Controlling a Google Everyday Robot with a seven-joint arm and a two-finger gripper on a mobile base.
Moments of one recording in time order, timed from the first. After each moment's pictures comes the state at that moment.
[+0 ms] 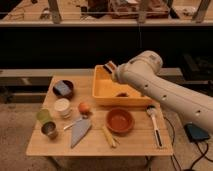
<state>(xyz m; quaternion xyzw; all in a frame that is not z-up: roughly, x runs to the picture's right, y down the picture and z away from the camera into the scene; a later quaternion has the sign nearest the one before) 0.061 -0.074 0.684 0.12 -0.04 -0.82 0.56</state>
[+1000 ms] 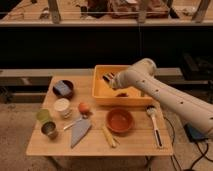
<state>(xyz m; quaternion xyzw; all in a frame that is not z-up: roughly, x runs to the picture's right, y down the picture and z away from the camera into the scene) 0.055 -0.021 0.803 0.09 -0.17 -0.75 0.64</state>
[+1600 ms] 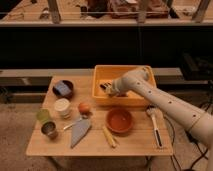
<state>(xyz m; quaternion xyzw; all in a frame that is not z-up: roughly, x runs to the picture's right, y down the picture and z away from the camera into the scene) 0.039 0.008 0.851 0.08 -0.23 -0.70 0.67</state>
